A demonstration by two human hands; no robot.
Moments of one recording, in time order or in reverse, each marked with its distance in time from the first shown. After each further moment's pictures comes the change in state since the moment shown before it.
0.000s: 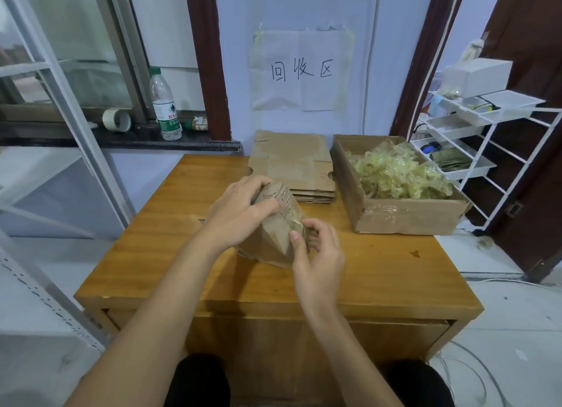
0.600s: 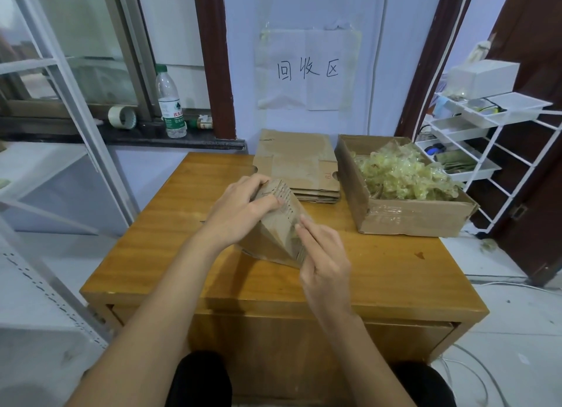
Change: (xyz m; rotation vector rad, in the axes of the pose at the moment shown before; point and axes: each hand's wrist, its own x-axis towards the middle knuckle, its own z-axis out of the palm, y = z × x) left_hand -0.004 -0.005 -0.007 -0.100 -0.011 -0.023; right_hand 0.002 0.021 -0.011 -0.201 -0.114 -0.542
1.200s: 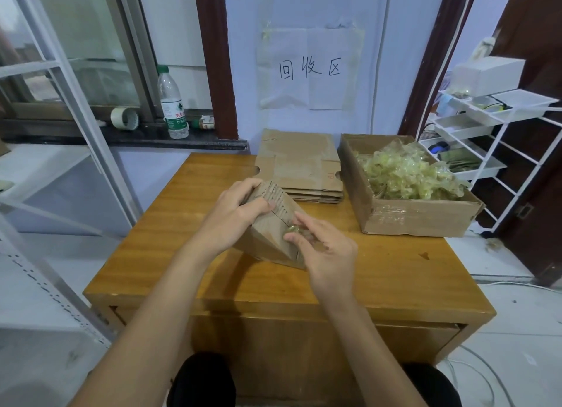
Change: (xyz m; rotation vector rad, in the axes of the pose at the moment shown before) left_hand -0.007 -0.012 -0.006 -0.174 0.010 -0.016; right_hand 0.024 -0.007 0.000 0.282 0.006 0.262
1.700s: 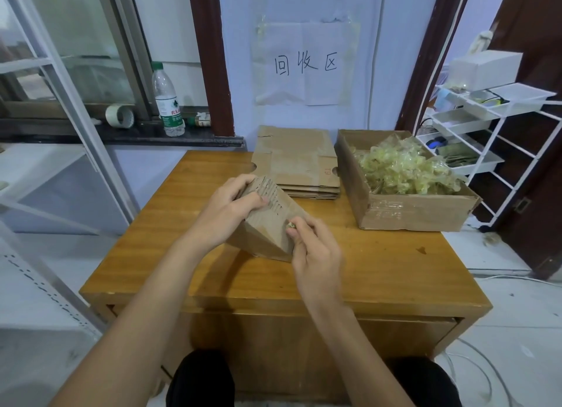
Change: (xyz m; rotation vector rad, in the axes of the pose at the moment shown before) left_hand 0.001 -0.001 -0.003 -0.019 -0.019 -0.024; right_hand -0.015 0.006 0.011 -0.262 0.005 -0.118
